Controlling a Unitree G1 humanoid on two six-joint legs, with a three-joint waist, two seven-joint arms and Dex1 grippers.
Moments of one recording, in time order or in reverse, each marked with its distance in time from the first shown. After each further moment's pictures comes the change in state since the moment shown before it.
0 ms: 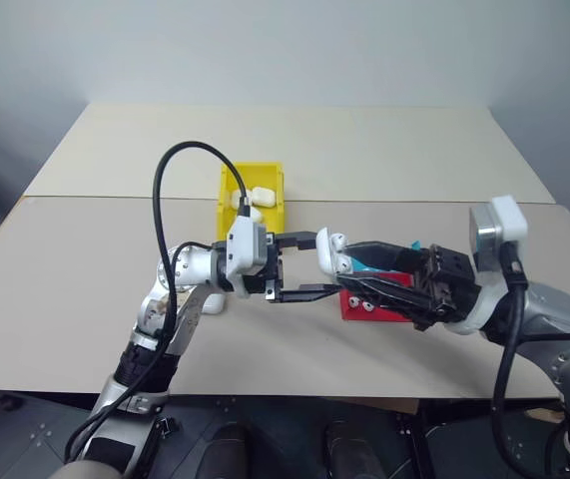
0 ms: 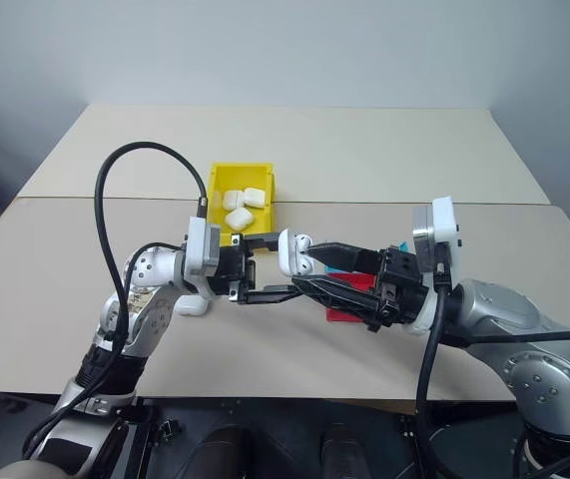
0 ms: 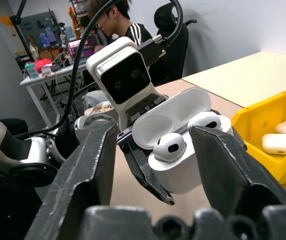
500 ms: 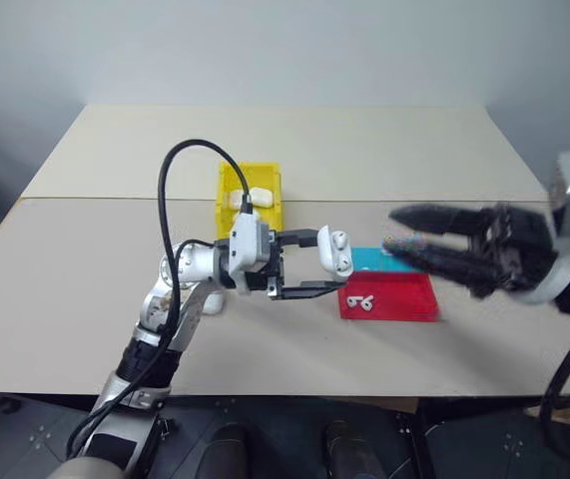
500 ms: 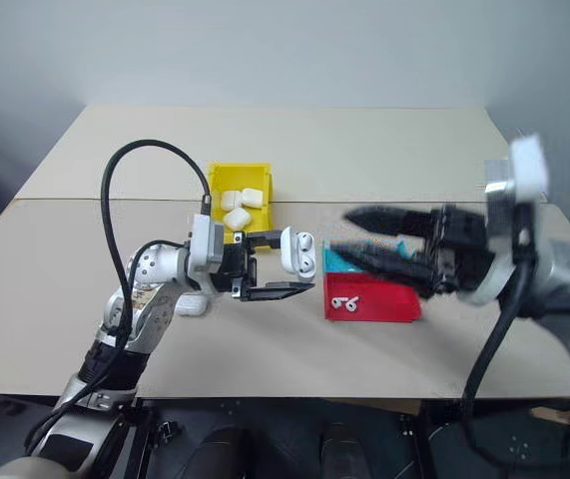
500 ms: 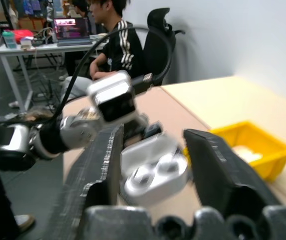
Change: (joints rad) left arm -0.043 -0.012 -0.010 0.052 0.022 -0.018 0.002; right arm -0.279 -0.250 -0.124 0.111 0.055 0.046 0.052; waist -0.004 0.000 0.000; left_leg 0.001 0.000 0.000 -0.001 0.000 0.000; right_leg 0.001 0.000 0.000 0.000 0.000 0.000
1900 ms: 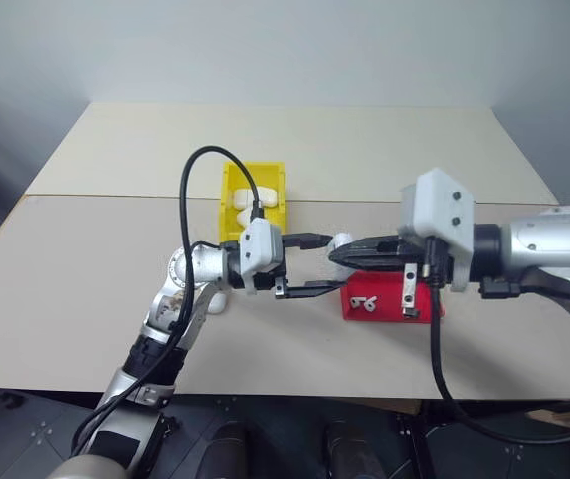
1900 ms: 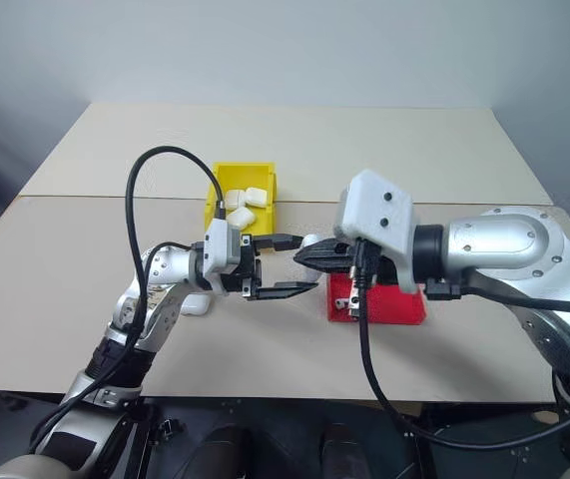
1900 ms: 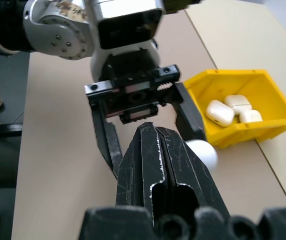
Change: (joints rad) left arm 0.007 0.000 -0.020 0.039 0.058 -0.023 0.036; right arm -0.148 -0.005 0.306 -0.121 -0.400 0.118 0.053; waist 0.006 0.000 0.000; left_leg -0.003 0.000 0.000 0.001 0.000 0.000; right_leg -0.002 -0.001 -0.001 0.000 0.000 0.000
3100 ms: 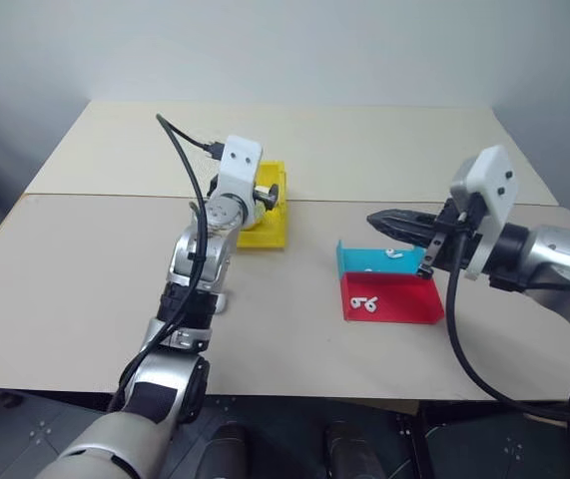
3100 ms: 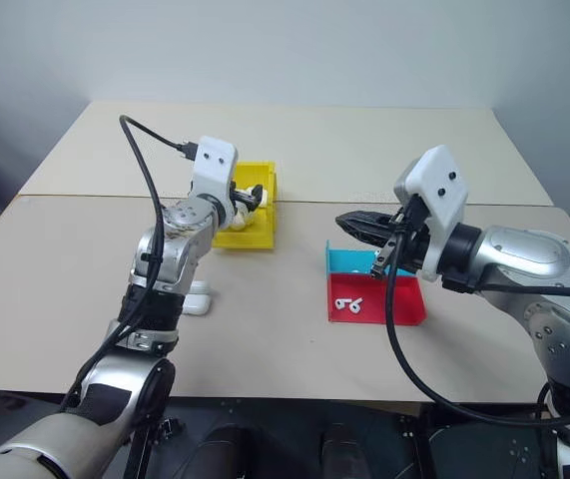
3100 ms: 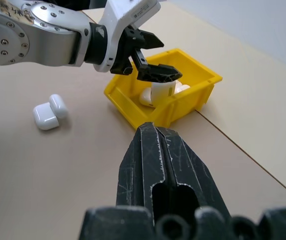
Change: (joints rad) left arm -0.314 -0.194 0.181 0.215 0.365 0.711 1.034; right arm 0.193 0.105 -0.152 0.057 0.005 0.015 -0.224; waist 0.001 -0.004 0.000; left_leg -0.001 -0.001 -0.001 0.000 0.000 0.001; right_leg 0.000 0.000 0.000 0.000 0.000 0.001
